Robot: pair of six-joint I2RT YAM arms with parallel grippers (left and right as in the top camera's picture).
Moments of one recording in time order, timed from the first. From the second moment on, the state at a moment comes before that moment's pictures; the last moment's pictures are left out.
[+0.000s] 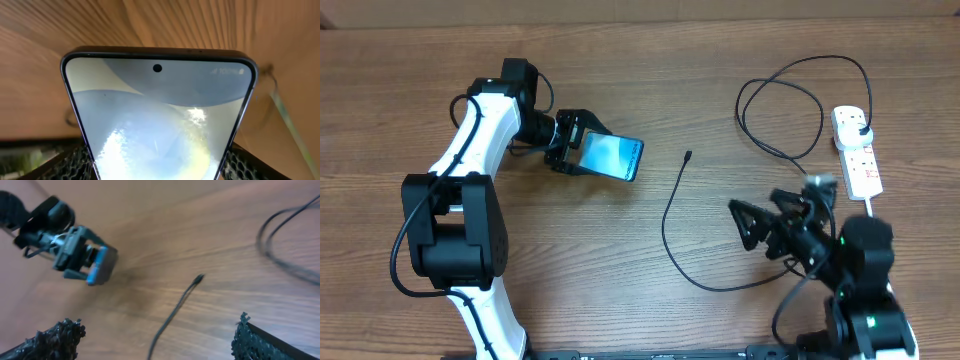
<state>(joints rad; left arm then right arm) -0.04 2.05 1.58 -1.07 0.81 -1.20 0.08 0.60 0.47 -0.30 -0.51 0.33</state>
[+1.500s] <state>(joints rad) -0.22 2.05 1.58 -1.09 0.54 -1.34 0.47 1.47 0.61 0.22 -0.40 0.99</state>
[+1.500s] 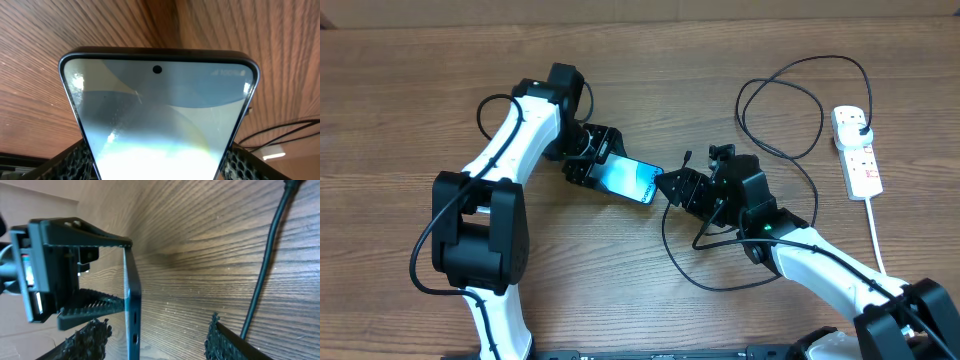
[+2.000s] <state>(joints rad) -0.31 2.05 1.58 -1.10 0.55 -1.37 0.52 1.48 0.61 0.24 -0.35 1.04</state>
